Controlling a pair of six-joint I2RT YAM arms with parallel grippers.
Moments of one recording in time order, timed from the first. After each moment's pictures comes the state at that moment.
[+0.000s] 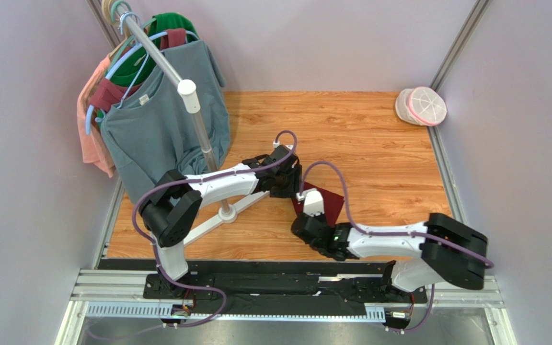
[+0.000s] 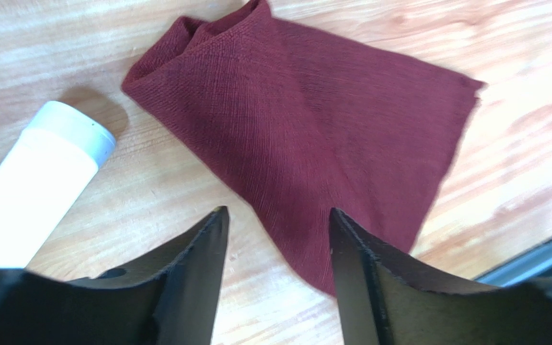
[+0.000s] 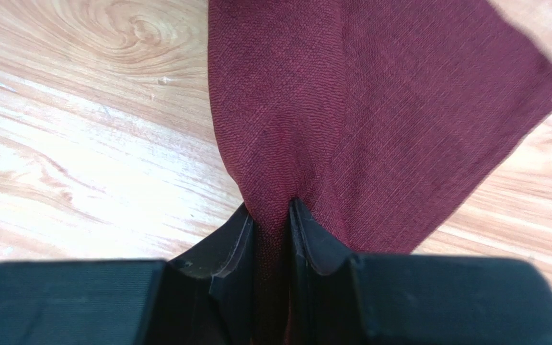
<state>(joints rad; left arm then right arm) -0.83 1.83 1.22 -0.35 0.00 -0.70 1.20 1.43 0.59 -0.16 0.66 0.67</state>
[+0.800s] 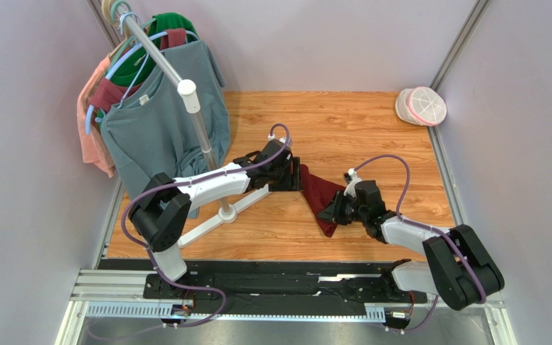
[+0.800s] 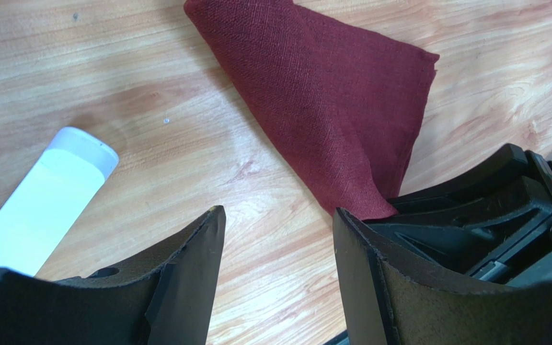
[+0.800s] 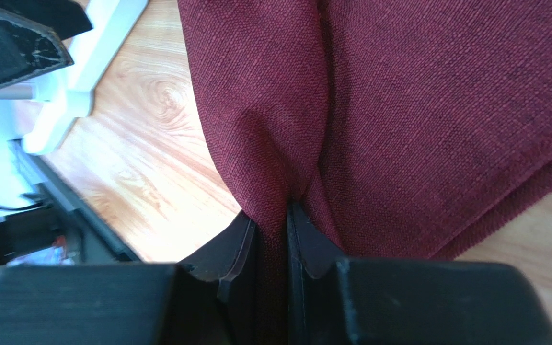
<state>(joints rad) -0.79 1.74 1.18 -0.28 0.05 -0.70 0.41 1.25 0.31 0.26 -0.38 0.64</state>
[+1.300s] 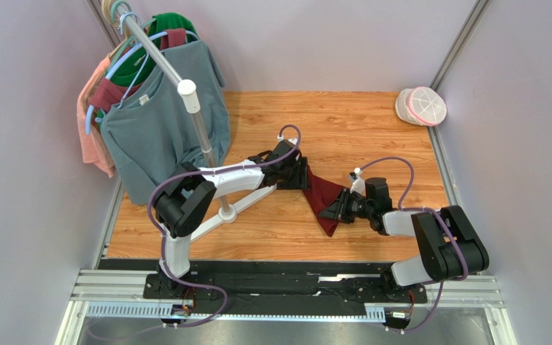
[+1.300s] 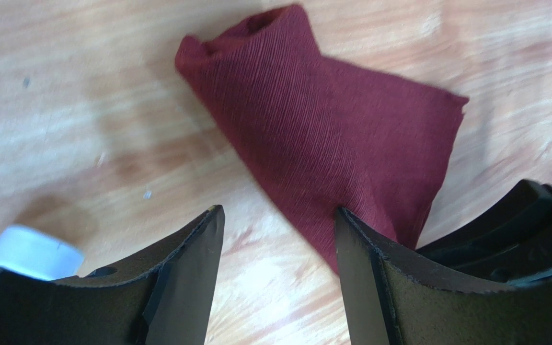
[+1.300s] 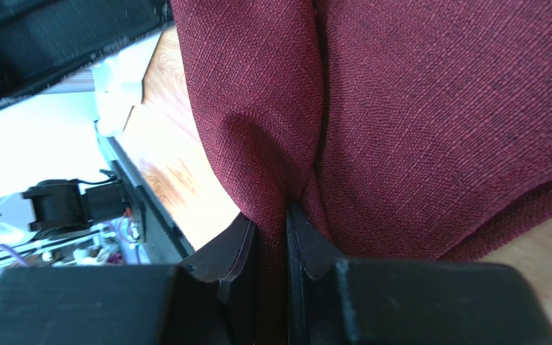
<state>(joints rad) -0.79 1.93 1.27 -0.19 0.05 -0.70 0.22 1.43 0.31 0.40 -0.70 0.68</state>
